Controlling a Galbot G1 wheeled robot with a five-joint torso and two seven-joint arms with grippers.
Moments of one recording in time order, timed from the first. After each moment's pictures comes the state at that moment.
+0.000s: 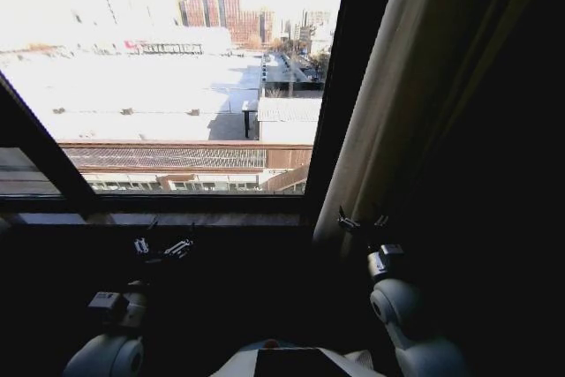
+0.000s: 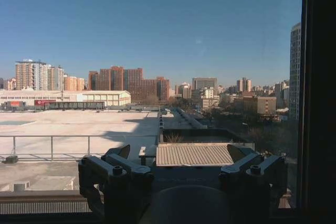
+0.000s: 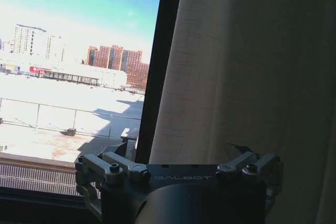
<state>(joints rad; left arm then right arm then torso) 1.84 -1.40 -0.81 -2.38 -0.32 0.07 0.14 -1.52 1.22 0.52 2.21 0.16 -0.24 0.22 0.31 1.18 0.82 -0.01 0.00</state>
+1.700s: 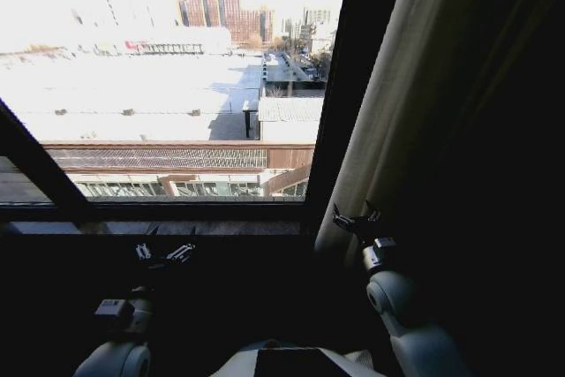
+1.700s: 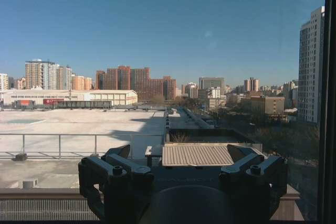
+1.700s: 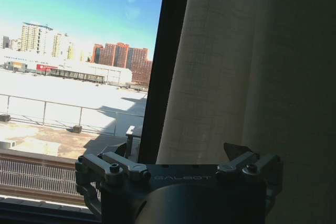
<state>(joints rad) 1.85 -1.47 -0.79 -2.38 -0.26 0.05 0.14 -1.44 1.21 0.50 2.14 0.18 -0.25 0.20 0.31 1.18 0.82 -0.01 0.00</state>
